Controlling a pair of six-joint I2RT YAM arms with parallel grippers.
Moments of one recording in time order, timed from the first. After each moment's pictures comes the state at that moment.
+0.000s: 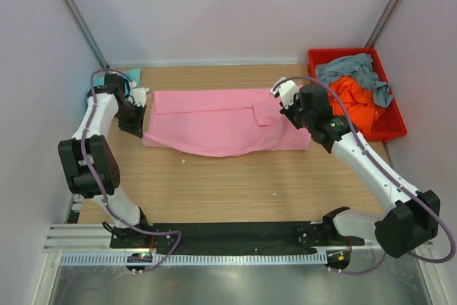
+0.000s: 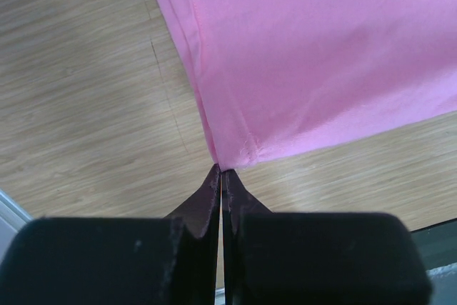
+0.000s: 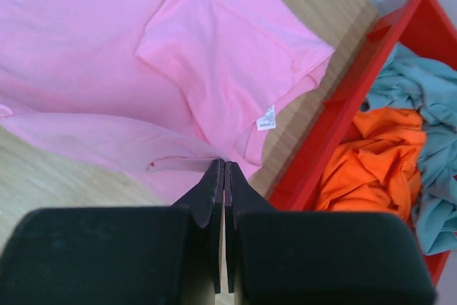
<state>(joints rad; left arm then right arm) 0.15 1.69 1.37 -1.01 0.23 0.40 0.41 1.19 1.02 -0.44 0.07 -0.47</state>
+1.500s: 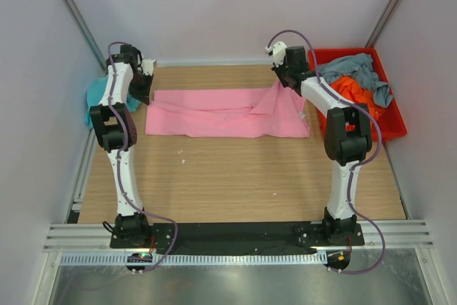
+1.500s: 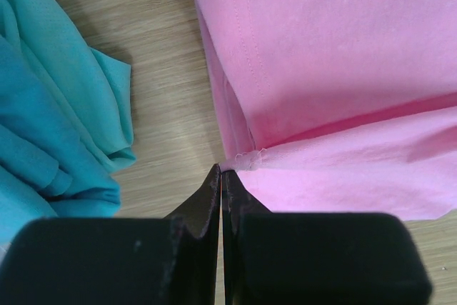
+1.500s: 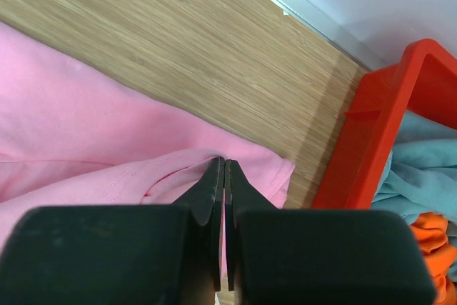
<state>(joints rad) 0.10 2.43 2.33 -1.16 0.16 0.29 0.22 2.08 1.69 -0.20 0.05 -0.43</state>
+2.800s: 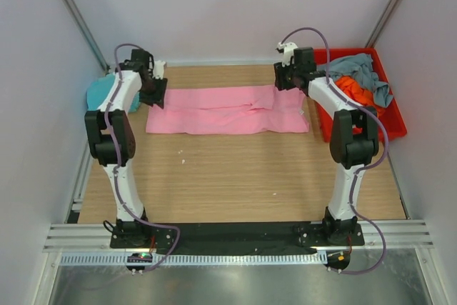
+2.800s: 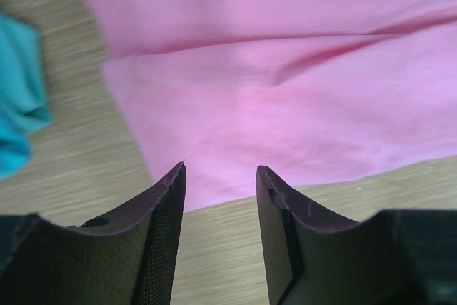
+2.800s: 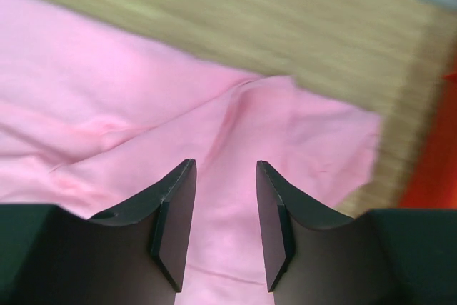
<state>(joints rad) 0.01 2.10 1.86 -0.91 0.13 0.19 0.18 2.02 1.64 -0.25 -0.13 -0.15</state>
